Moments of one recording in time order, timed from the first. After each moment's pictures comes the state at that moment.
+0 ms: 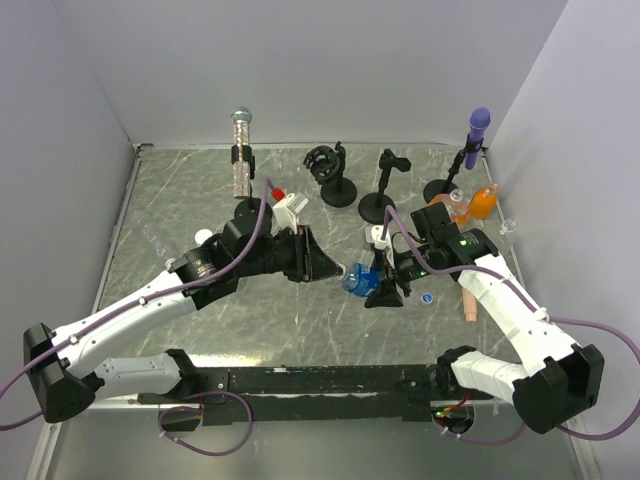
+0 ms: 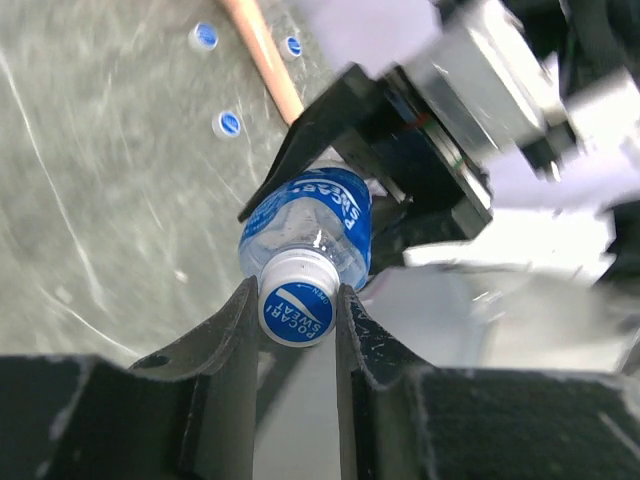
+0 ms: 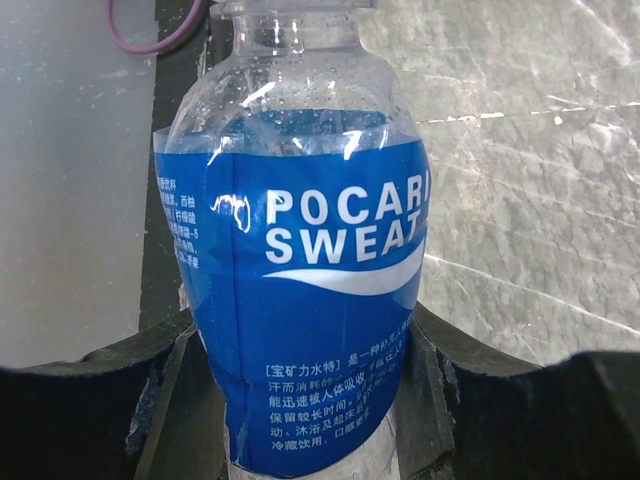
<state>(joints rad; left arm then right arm) -0.90 1.12 1.04 -0.23 0.30 -0.73 0.38 1.11 1.01 -1.01 -0.99 -0.82</state>
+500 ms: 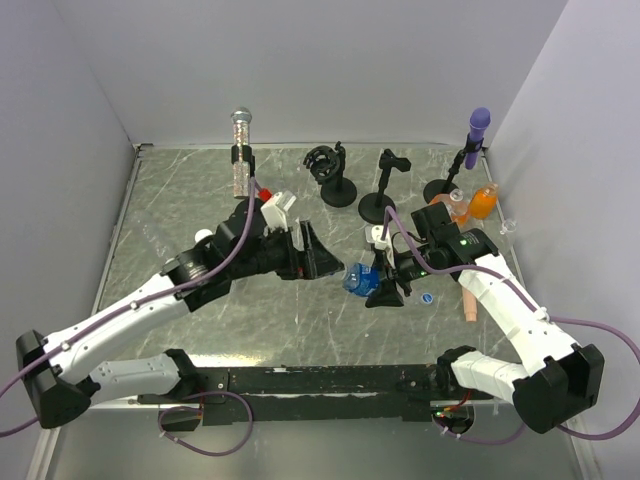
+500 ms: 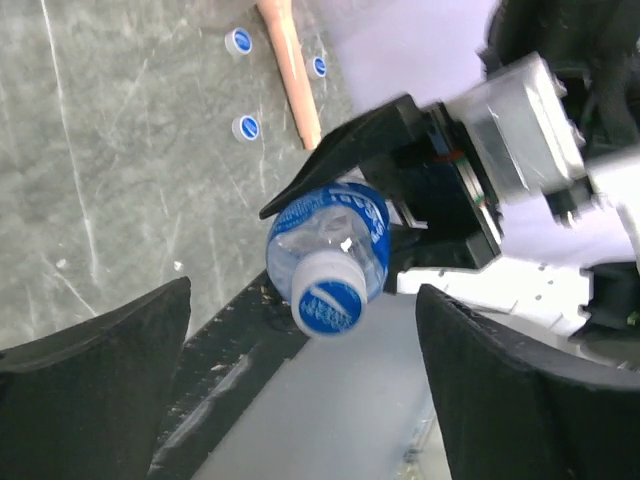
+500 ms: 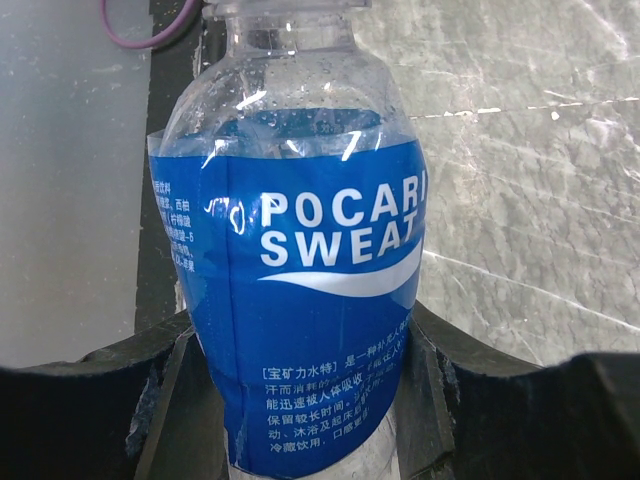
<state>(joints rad) -0.90 1.10 1.05 -0.30 0.21 -0.93 0.39 1.11 1.01 -1.01 -0.98 -0.82</state>
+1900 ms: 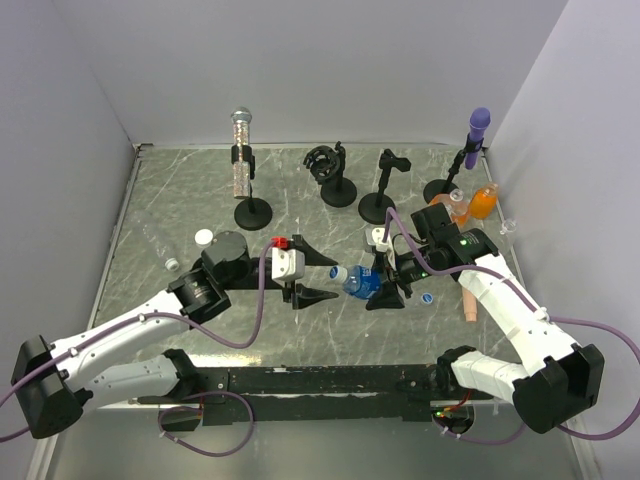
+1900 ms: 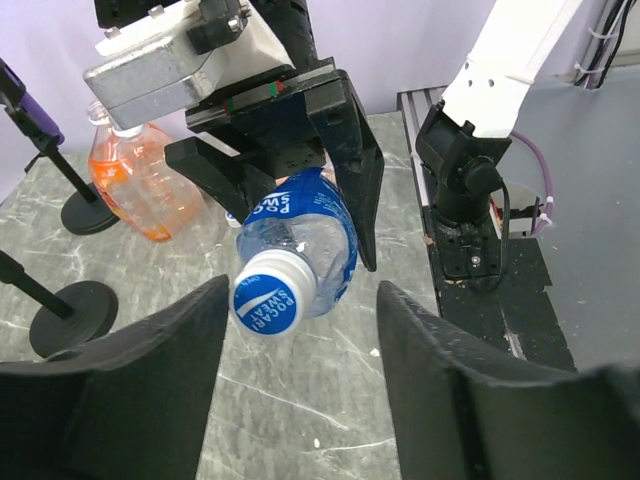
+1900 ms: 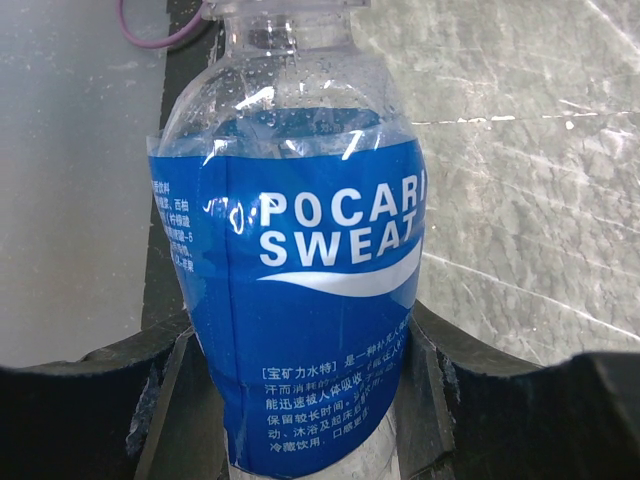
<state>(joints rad) -0.90 1.00 0.77 0.23 0.65 0.18 0.38 1.11 1.01 -1.03 -1.01 -0.86</state>
